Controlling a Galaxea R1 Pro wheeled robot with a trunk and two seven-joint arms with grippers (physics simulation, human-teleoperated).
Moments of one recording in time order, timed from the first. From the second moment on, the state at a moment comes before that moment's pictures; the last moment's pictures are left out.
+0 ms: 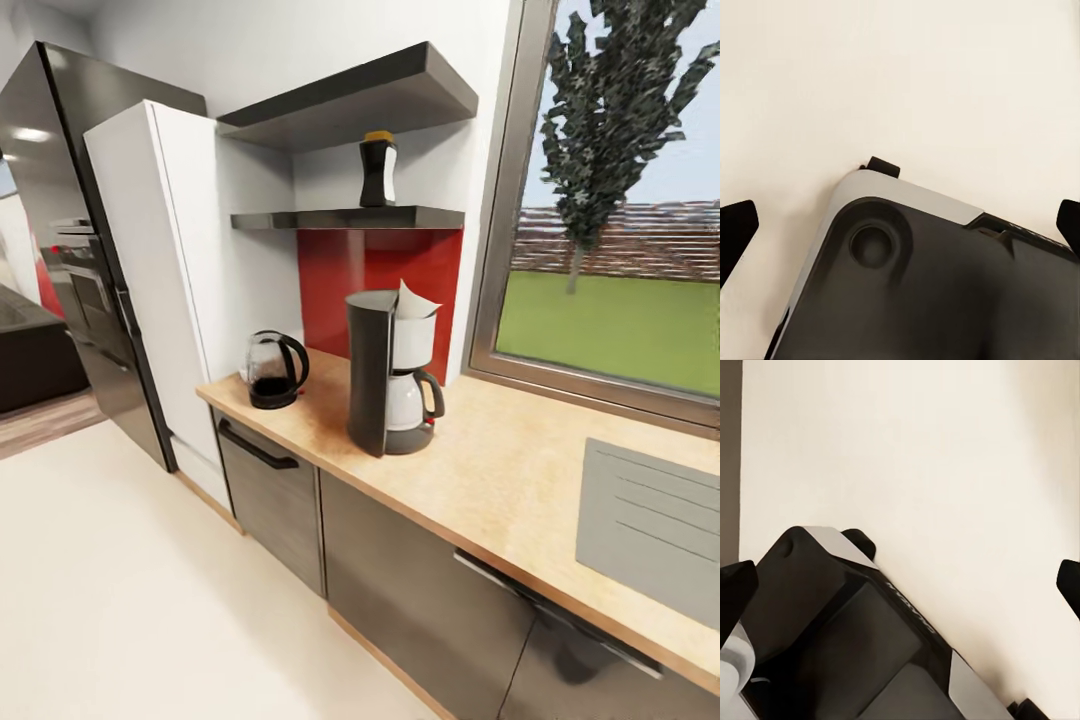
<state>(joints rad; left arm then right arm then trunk) 0.01 -0.02 0.31 -0.21 0.11 -0.17 -0.02 -0.34 -0.18 0.28 -0.15 -0.01 -0.19 0.93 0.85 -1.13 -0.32</state>
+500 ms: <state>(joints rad) 0.01 -0.02 0.31 -0.21 0.11 -0.17 -0.02 -0.34 -0.18 0.27 -0.15 -0.01 -0.20 0.93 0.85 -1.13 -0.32</state>
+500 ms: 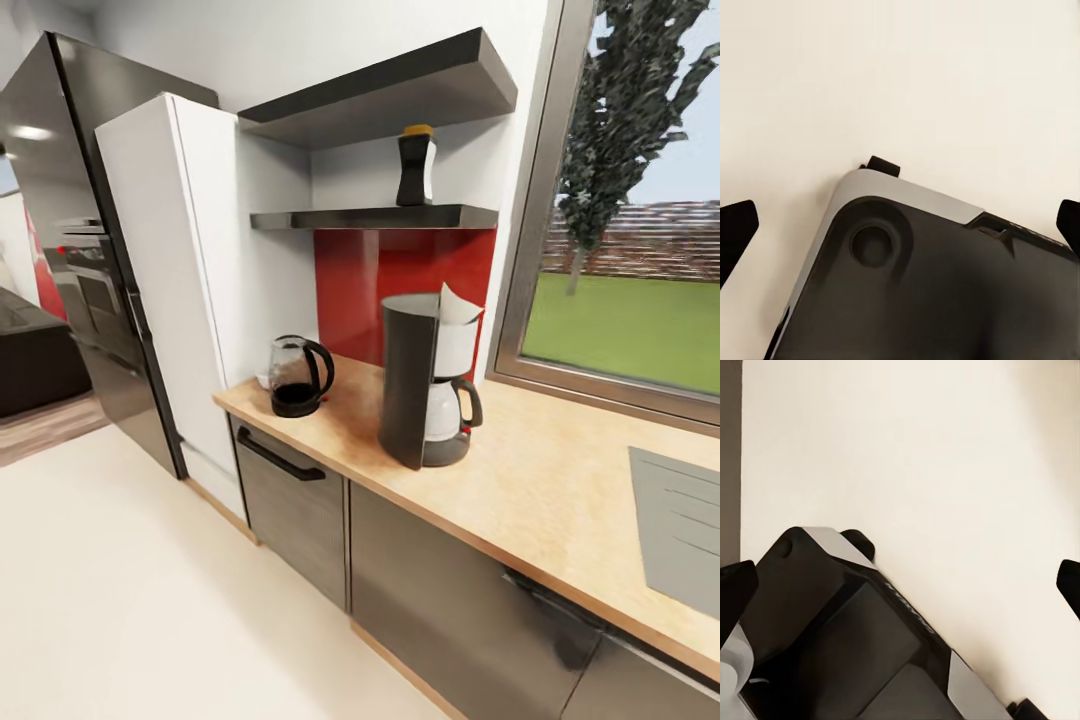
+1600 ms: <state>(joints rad) 0.01 -0.02 0.31 -0.21 0.11 -0.17 -0.02 -0.34 -0.18 0.28 -0.15 -0.01 -0.19 0.93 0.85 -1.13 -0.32</state>
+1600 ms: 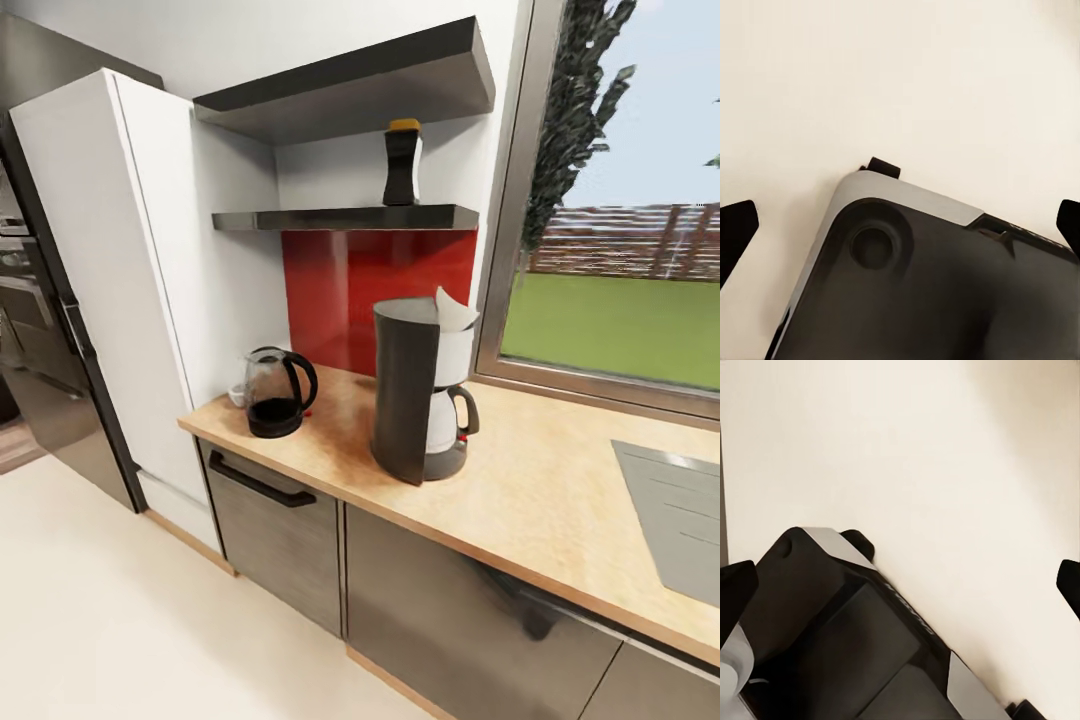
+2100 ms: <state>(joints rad) 0.01 -0.02 0.31 -0.21 0.11 -0.17 -0.02 -0.34 -0.18 0.28 -0.14 -0.01 -0.20 0.93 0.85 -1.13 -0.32</state>
